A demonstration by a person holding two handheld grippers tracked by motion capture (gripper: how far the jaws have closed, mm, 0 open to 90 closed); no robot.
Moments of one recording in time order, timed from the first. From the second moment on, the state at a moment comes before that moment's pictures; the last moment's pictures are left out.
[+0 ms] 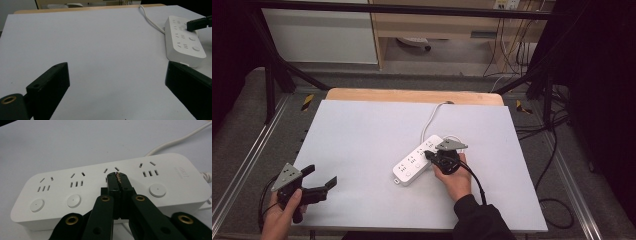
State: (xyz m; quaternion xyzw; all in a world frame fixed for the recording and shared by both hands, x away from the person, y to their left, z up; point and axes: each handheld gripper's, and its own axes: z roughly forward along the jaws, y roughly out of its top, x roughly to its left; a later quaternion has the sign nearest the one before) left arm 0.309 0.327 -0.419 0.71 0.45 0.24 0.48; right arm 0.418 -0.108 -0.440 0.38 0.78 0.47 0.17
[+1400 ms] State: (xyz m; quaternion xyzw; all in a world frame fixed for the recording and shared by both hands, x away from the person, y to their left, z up) left arm 0.308 0.325 -0.418 0.71 0.45 0.24 0.48; right arm 0.416 -0.107 -0.442 0.37 0.79 0.46 0.18
